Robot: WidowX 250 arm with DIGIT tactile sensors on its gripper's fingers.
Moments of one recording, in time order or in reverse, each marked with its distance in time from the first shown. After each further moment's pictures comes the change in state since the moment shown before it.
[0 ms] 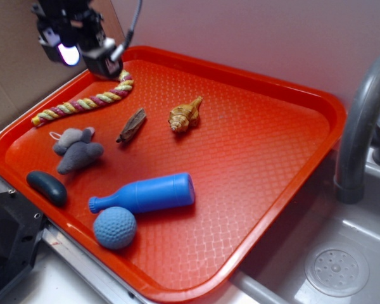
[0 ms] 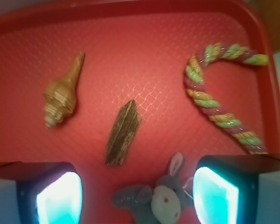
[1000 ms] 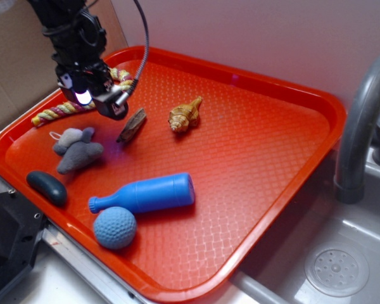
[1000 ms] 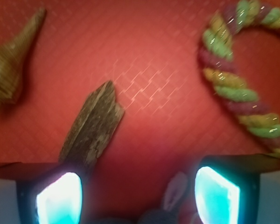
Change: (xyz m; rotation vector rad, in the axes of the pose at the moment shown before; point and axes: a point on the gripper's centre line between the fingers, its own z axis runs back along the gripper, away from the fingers) arm -0.003 0.015 -0.056 -0.035 0.061 -0.051
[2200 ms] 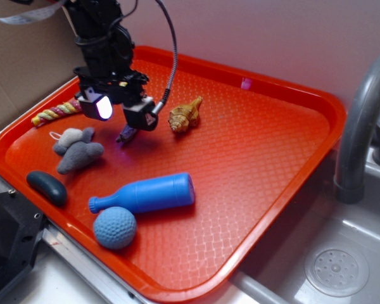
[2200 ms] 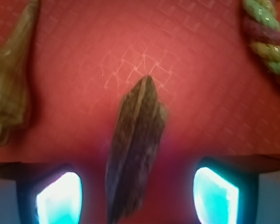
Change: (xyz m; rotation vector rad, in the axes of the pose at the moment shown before) arm 0.012 -0.024 -0.020 0.022 0.068 0.186
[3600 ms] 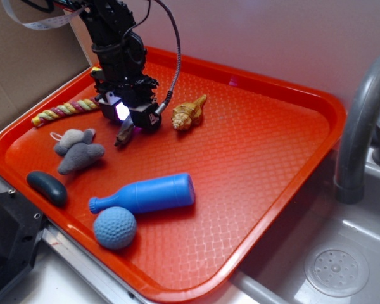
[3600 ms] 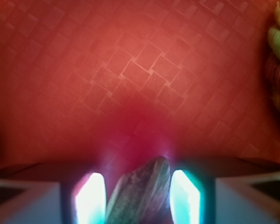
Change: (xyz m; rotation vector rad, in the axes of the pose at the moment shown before) arm 0.019 0.010 -0.023 -0.026 -0.001 -0.049
